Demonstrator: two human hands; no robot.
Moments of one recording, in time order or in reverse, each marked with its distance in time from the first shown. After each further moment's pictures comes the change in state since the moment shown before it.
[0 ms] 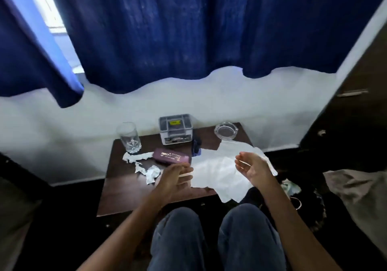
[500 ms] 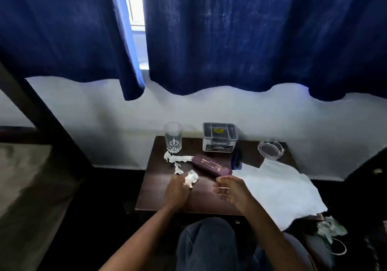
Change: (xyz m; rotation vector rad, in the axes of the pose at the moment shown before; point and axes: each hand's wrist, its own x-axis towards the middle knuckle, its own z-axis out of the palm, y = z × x) left_hand 0.044 -0.040 -0.116 0.778 0.397 0.212; right_hand -0.015 0.104 0.138 -0.490 -0.209 0.163
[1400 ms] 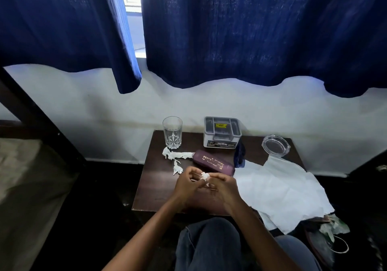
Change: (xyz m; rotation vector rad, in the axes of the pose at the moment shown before) left_hand 0.017 0.016 0.016 -0.604 -0.134 0.046; right_hand 0.022 0.017 0.033 0.012 0.030 -0.121
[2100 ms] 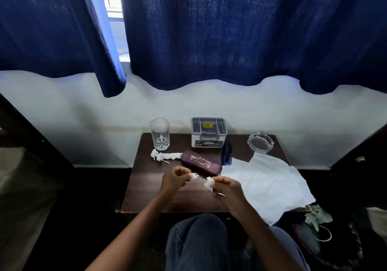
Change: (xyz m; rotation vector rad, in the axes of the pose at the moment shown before) left_hand -0.004 0.021 0.000 0.040 0.050 -0.081; right_hand -0.020 -0.003 -0.049 0.057 0.062 0.027
